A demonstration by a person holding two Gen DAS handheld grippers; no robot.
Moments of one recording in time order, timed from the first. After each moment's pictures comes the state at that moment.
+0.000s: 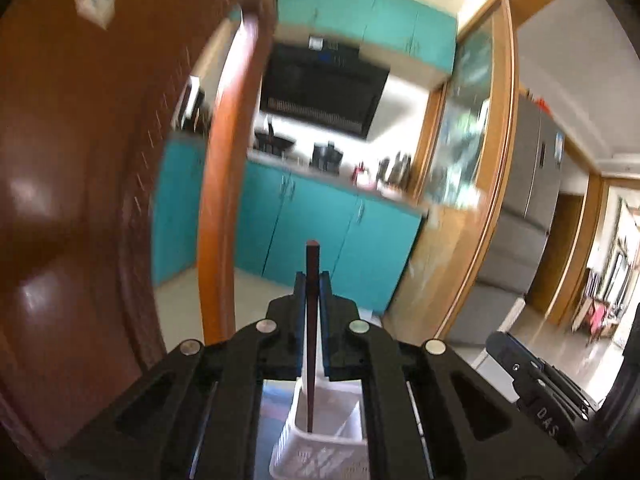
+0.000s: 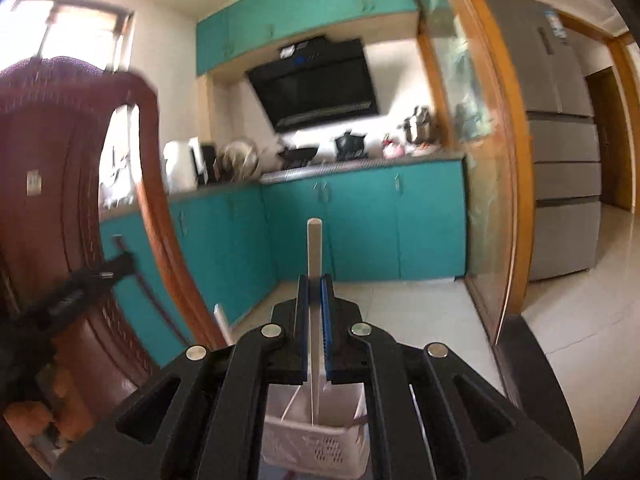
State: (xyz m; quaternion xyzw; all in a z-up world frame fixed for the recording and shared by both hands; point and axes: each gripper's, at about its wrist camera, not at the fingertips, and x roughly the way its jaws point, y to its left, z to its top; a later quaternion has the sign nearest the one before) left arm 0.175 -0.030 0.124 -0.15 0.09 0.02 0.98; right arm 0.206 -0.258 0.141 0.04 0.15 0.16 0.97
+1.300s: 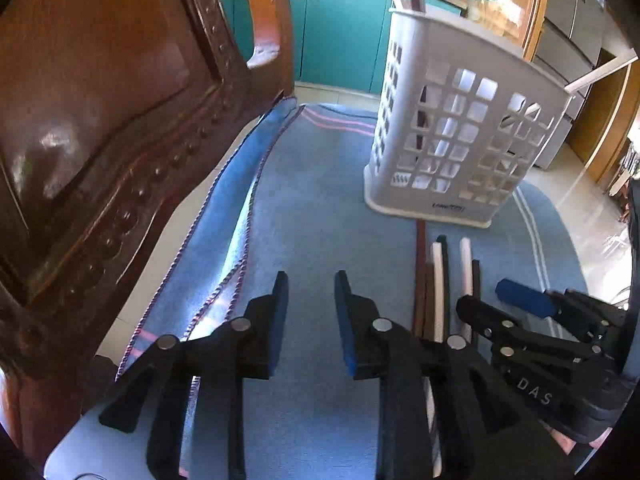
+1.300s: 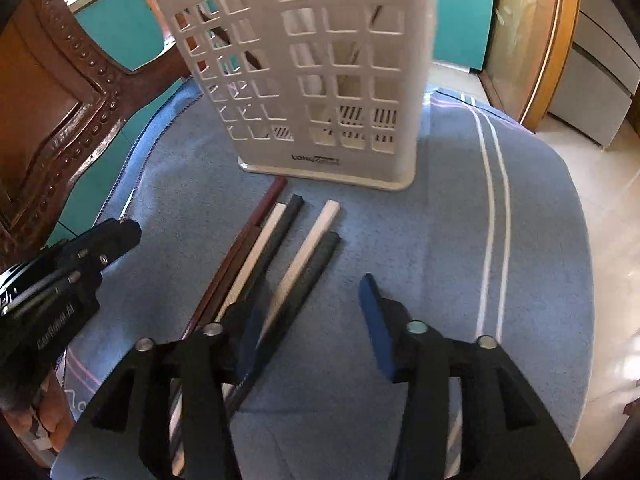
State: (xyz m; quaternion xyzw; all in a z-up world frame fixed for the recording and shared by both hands) left arm 0.125 -0.008 -0.072 -0.07 0.43 0.04 0.90; right arm 0.195 -0.210 -0.051 -0.04 0.51 0.15 0.84
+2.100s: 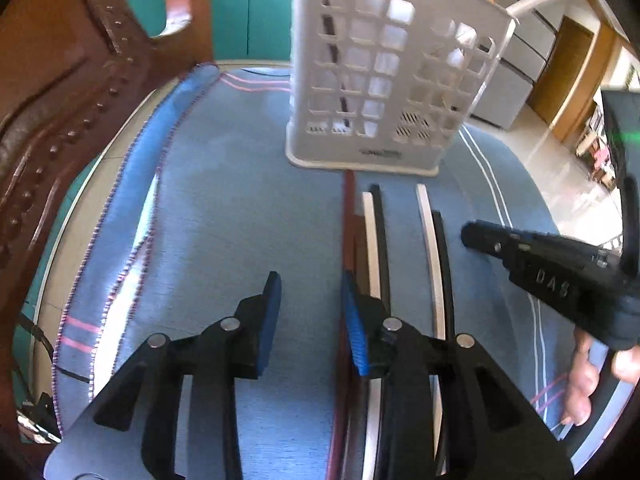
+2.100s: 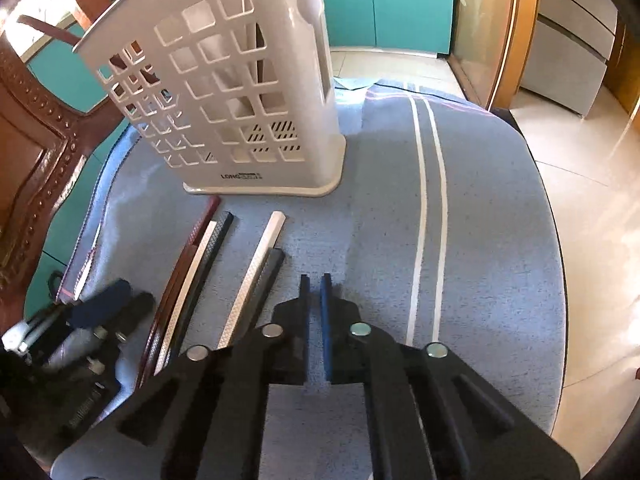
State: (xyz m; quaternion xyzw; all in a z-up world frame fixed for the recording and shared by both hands) left arm 0.138 -0.051 -0.081 -0.04 0.46 -0.05 0.89; right arm 0.214 -0.243 -0.054 0.01 0.52 0.10 0.85
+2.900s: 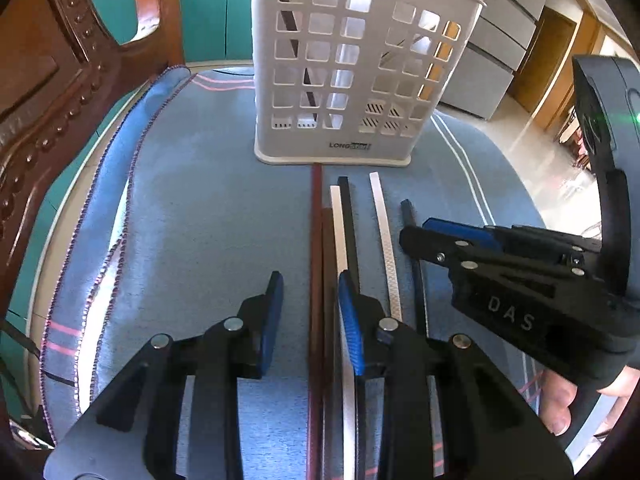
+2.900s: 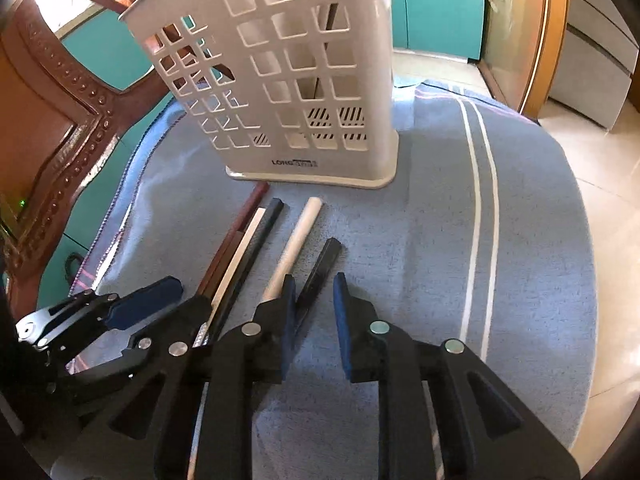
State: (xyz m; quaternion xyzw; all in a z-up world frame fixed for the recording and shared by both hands) left arm 0.133 -0.061 -0.082 -0.04 0.46 -0.08 0.88; right arm 0.200 -0.231 -0.054 0.00 0.52 0.15 0.84
